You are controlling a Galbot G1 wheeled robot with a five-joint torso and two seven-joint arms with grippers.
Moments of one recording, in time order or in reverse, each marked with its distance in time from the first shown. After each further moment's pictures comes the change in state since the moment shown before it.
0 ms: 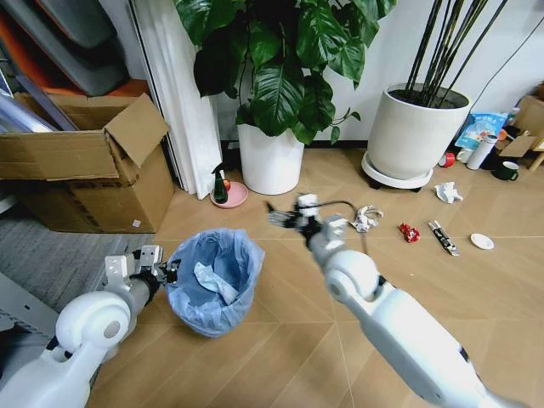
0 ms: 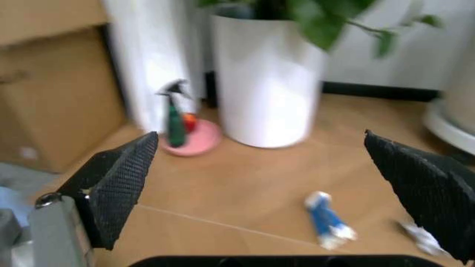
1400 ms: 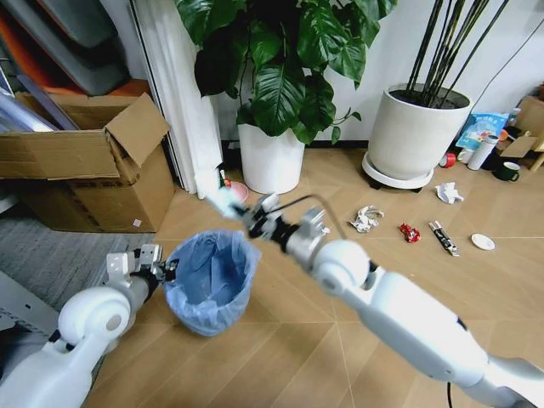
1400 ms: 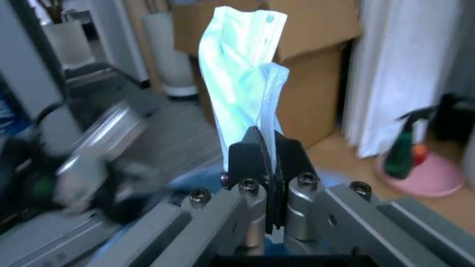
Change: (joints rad) left arm -0.143 0.017 0.087 0.112 -0.056 0.001 -0.007; right arm 0.332 -0.028 -0.483 0.026 0.279 0.044 -0.231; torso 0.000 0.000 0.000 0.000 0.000
